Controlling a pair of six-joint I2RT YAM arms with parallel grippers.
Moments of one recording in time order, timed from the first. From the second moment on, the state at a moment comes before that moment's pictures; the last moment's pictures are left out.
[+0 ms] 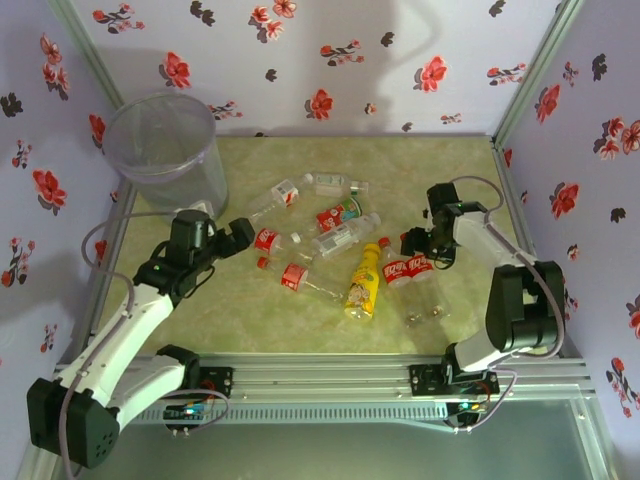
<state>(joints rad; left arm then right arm) -0.39 0.94 0.73 -0.44 -0.04 -0.68 0.14 1.53 1.01 -0.85 -0.12 0.30</state>
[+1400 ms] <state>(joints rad) -0.72 1.27 0.91 -0.05 0.34 -0.67 0.21 1.25 1.11 -0.64 -0.31 0.54</state>
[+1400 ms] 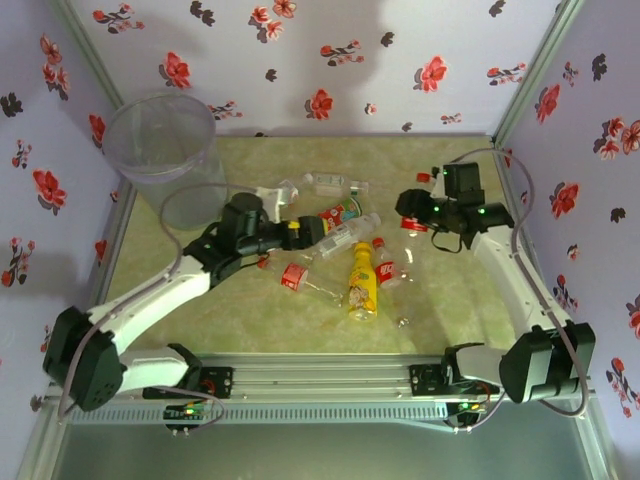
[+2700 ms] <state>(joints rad) -0.79 1.53 1.17 -0.12 0.44 -0.54 0.28 1.32 1.09 -0.31 -0.59 0.75</state>
